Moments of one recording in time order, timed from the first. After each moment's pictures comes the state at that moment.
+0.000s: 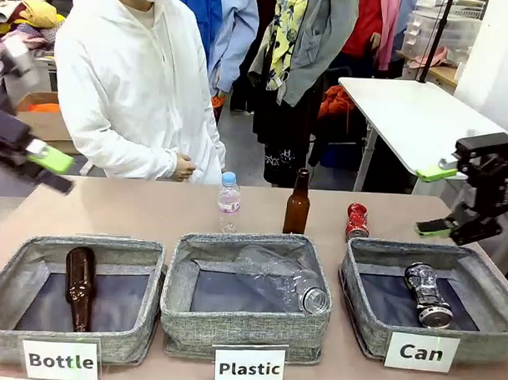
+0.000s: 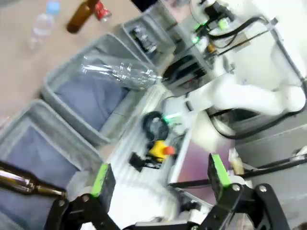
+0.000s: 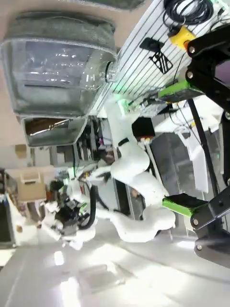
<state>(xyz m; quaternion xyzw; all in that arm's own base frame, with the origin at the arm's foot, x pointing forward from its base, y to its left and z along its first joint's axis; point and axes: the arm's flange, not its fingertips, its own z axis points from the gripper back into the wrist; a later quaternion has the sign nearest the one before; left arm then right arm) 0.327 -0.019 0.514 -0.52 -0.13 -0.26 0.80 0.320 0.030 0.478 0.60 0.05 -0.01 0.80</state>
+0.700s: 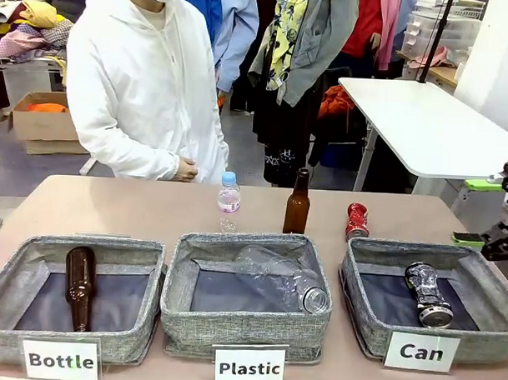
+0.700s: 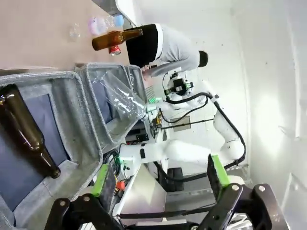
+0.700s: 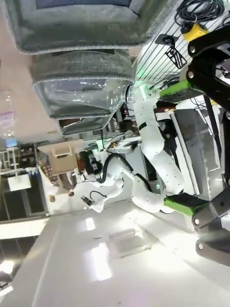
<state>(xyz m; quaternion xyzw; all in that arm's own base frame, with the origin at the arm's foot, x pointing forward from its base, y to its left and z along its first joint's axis) 0.316 0.109 0.400 -0.66 -0.12 -0.01 0.74 0.331 -0.063 0.420 0.65 0.02 -0.10 0.75</state>
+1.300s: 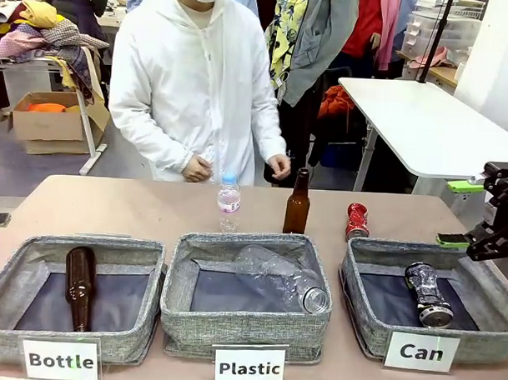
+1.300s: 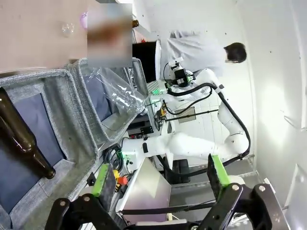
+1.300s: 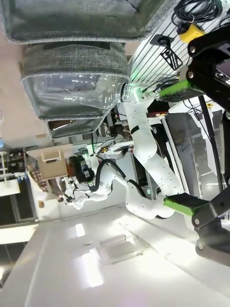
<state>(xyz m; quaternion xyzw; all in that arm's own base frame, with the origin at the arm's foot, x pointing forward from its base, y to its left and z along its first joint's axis) 0.316 0.095 0.416 -0.65 -0.11 -0.03 0.75 0.334 -0.043 0.423 0.65 0.03 -0.08 0.76</state>
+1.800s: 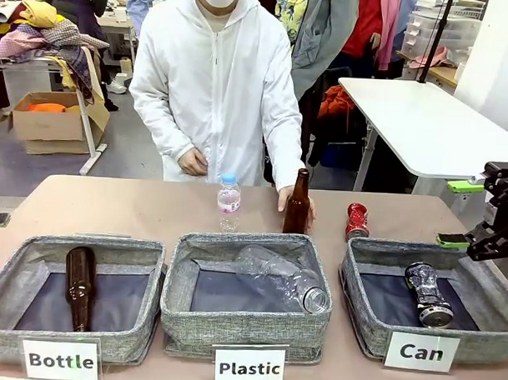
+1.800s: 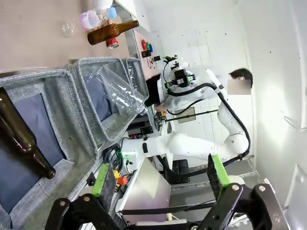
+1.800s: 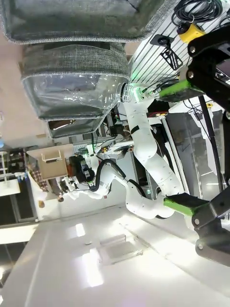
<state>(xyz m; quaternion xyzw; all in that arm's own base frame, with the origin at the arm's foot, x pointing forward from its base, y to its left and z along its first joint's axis) 0.316 0.095 0.416 -0.66 -0.11 -0.03 0.75 0.334 -0.043 0.423 0.65 0.03 -0.08 0.76</state>
